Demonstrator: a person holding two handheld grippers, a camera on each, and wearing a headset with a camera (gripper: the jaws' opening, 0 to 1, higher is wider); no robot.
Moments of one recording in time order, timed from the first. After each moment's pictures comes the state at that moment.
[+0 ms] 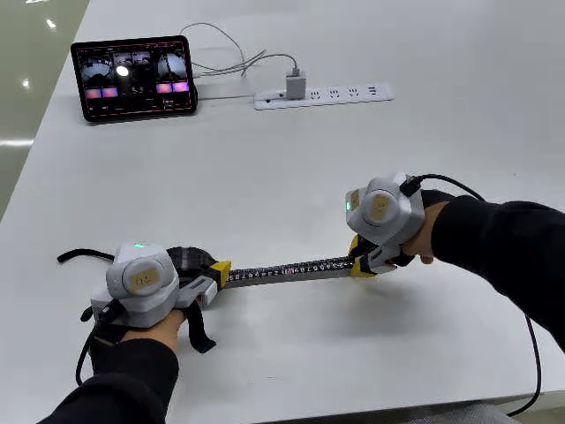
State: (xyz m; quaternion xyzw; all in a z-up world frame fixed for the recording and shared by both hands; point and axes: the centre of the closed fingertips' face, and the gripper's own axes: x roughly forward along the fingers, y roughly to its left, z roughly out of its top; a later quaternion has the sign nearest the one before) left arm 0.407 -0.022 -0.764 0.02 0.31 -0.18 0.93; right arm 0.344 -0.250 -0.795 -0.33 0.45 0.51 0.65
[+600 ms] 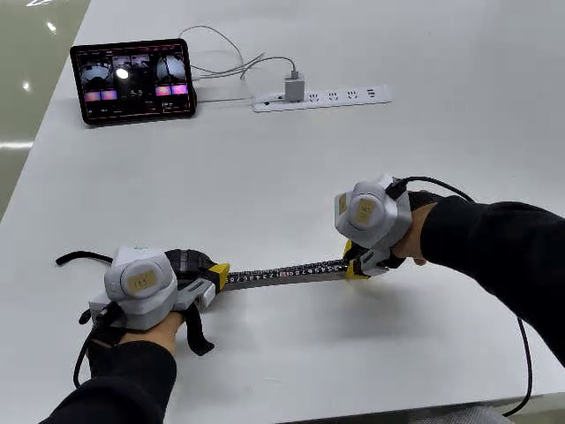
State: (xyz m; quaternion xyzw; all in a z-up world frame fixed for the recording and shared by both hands) left arm 0.406 -0.022 -0.765 0.02 0.31 -0.18 0.93; right arm 0.344 -0.245 -0.795 -0.34 0.46 0.51 0.64
